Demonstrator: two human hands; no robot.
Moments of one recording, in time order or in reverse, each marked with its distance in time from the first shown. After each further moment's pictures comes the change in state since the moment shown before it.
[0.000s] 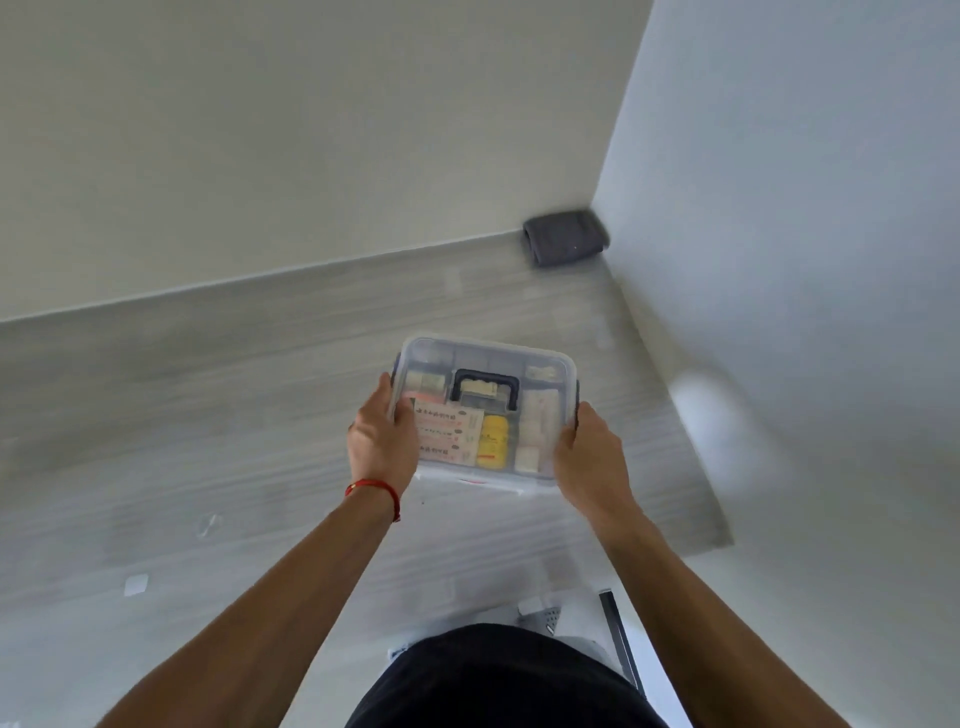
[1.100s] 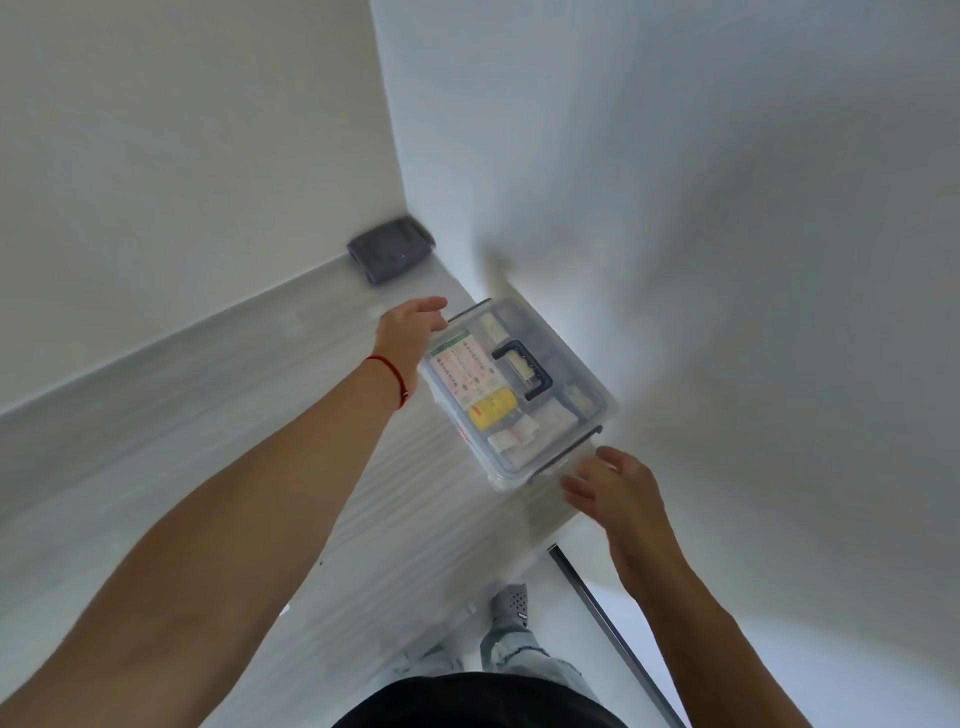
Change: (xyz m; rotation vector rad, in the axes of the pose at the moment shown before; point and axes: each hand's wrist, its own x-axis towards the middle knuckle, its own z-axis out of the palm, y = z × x) left_hand 0.023 0.152 0.159 -0.279 -0.638 0.006; right_hand -0.065 0.106 -0.094 0.830 0.222 0.430
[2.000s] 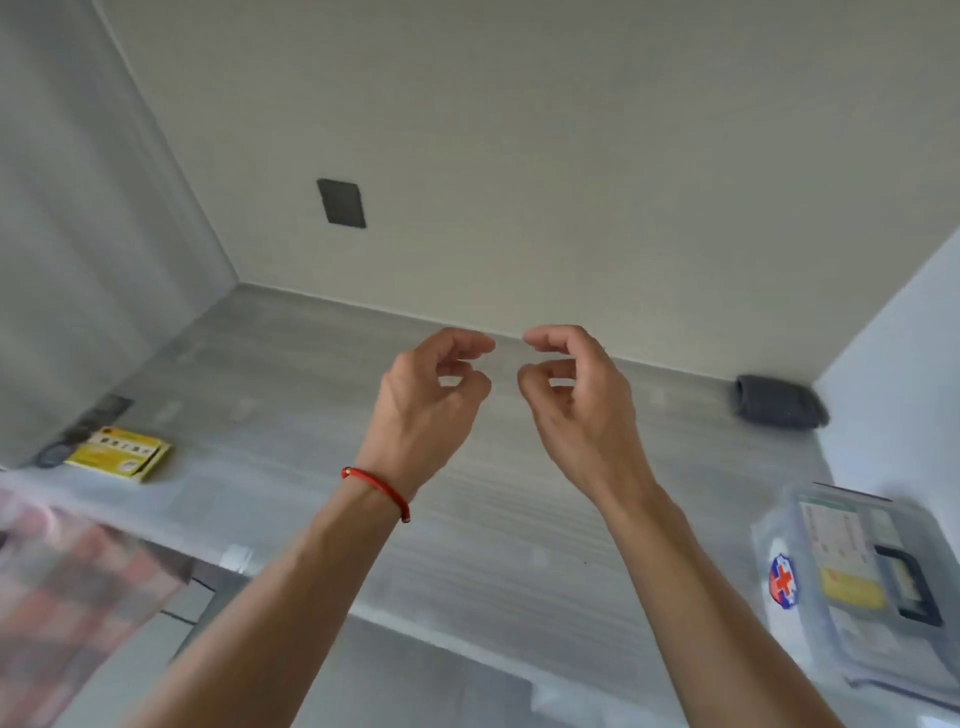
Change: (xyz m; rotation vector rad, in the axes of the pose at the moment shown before) left_hand -0.372 -0.017 -0.273 0.128 0.881 0.443; right_hand -0.261 -0.045 0.269 -0.410 -0.922 -1.118
